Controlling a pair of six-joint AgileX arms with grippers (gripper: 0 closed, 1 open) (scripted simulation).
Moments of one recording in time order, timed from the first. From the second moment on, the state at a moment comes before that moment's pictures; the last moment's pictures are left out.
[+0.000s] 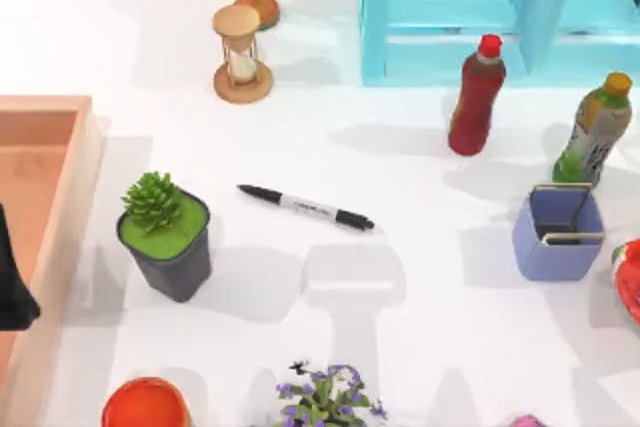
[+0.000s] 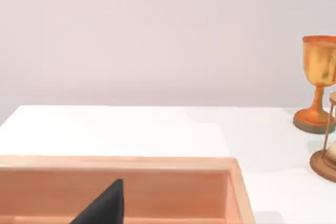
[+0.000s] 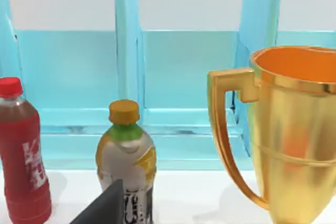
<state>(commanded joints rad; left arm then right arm) 0.00 0.00 0.00 0.00 0.00 0.00 0.00 0.00 0.00 0.00 0.00 0.00</state>
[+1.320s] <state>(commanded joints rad) 0.00 0.00 0.00 0.00 0.00 0.00 0.47 1.53 1.46 -0.83 0.10 -0.27</state>
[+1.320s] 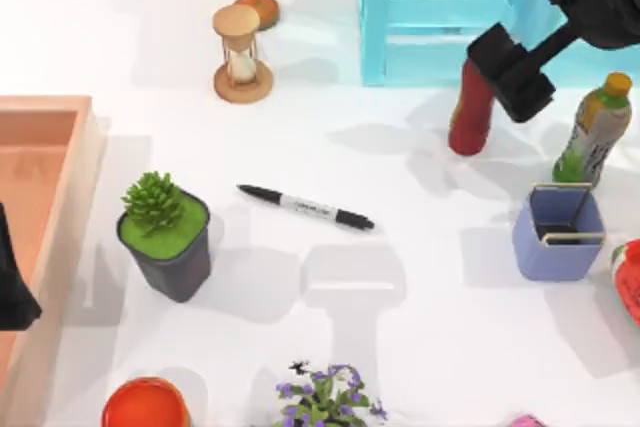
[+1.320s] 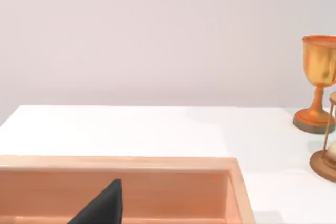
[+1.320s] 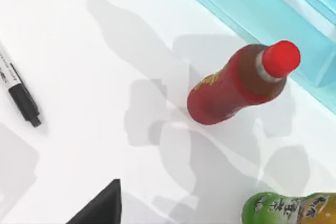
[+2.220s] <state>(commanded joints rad) 0.00 0.00 0.00 0.00 0.00 0.00 0.78 2.56 2.47 -1.40 0.18 -0.43</state>
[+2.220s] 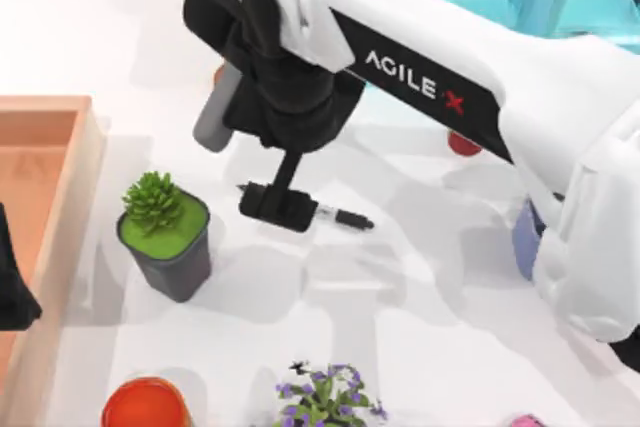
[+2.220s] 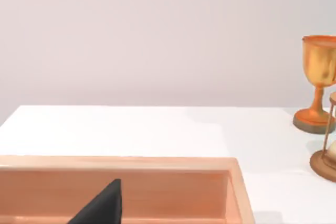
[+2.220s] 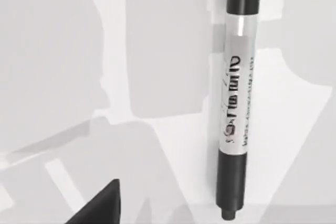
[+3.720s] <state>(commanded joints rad) 0.00 0.00 0.00 0.00 0.00 0.00 0.74 2.63 2.20 -1.07 0.18 -0.46</state>
